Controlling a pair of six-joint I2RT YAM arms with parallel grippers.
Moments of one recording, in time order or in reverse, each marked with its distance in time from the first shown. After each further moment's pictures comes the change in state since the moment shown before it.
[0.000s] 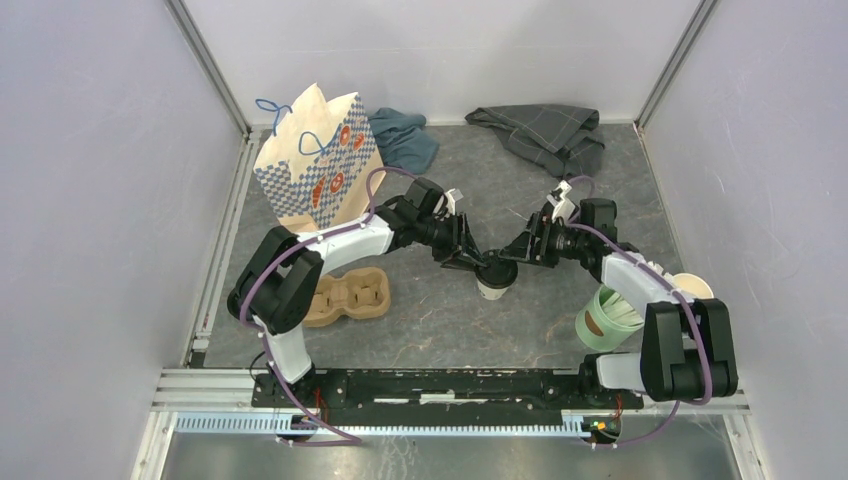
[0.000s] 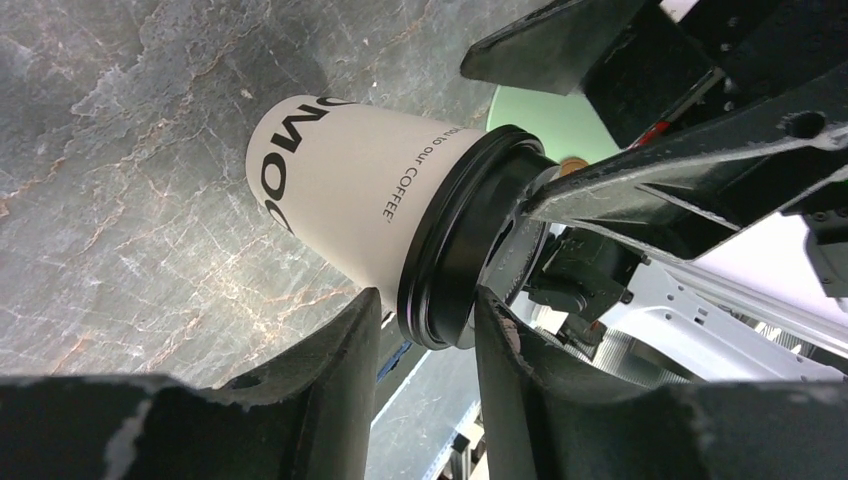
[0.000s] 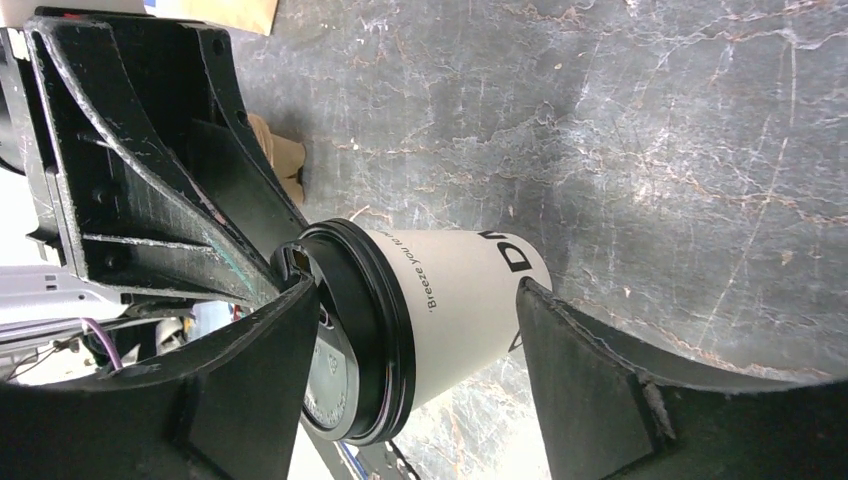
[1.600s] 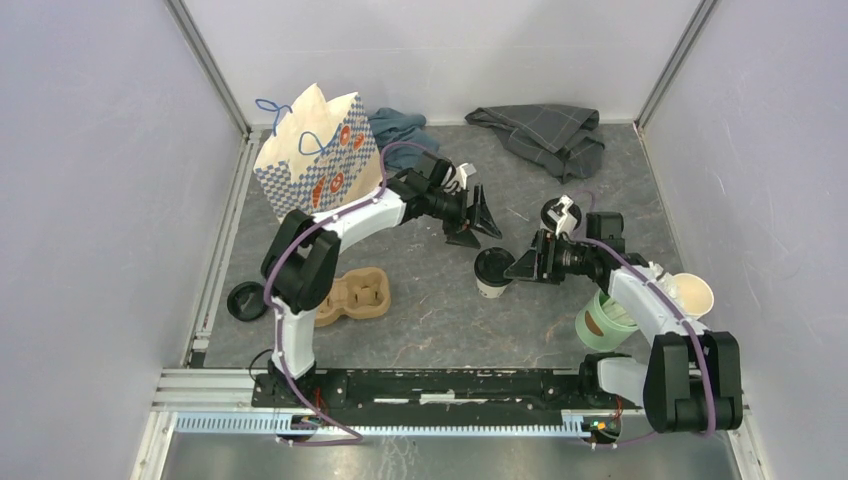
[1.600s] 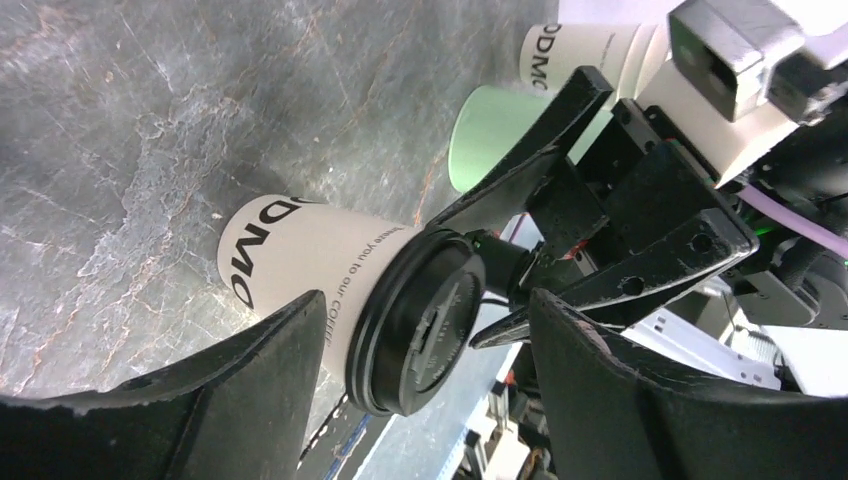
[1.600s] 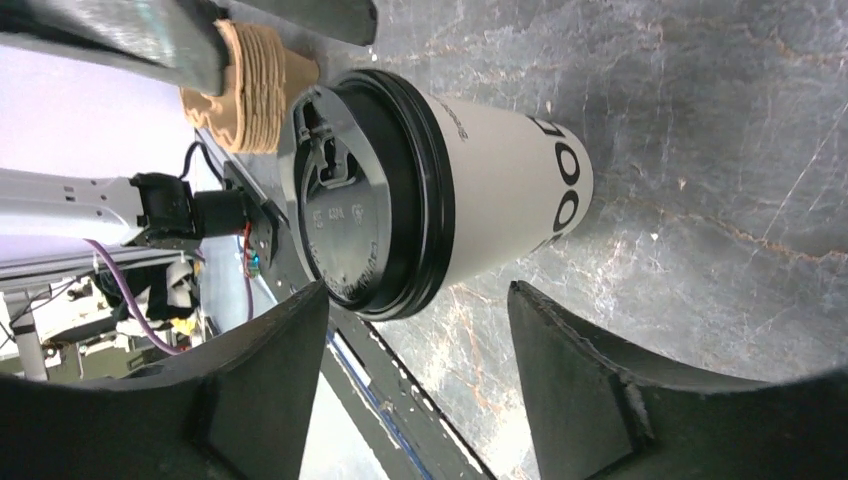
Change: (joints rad) left arm 0.053 0.150 0.308 -0.126 0.096 0.109; right arm -0.024 -0.145 -0.005 -0.283 -0.066 -0.146
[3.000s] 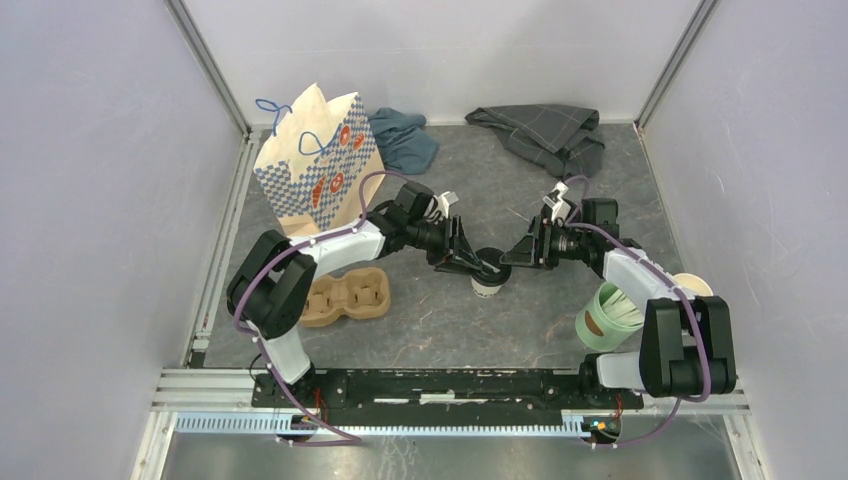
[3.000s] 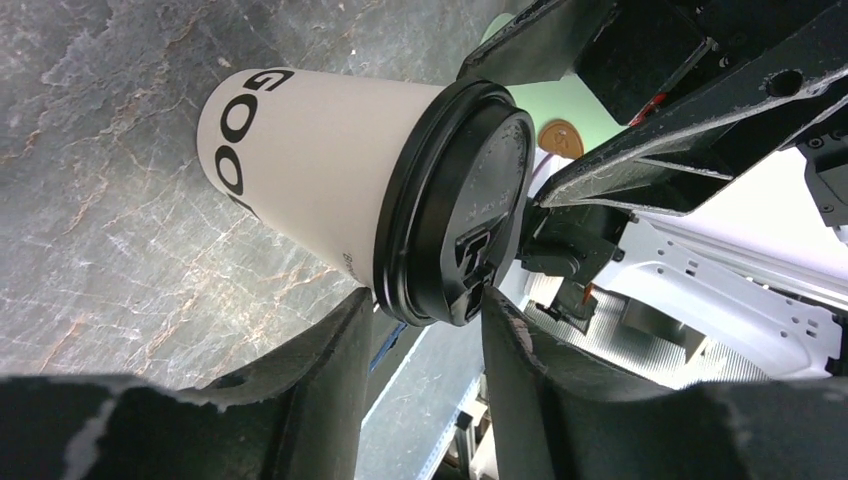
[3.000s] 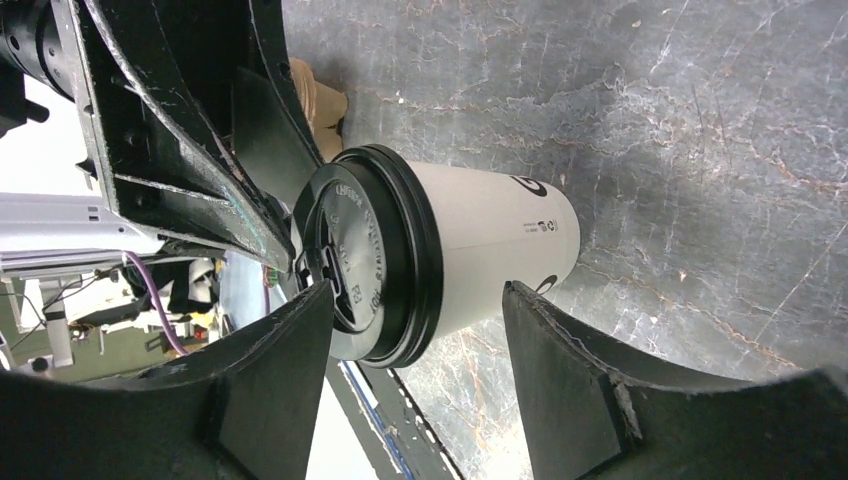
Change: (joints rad) left arm -0.026 -0.200 -0.391 0.201 0.001 -0.093; right arm 0.004 0.154 0.073 0.102 -0.075 0.023
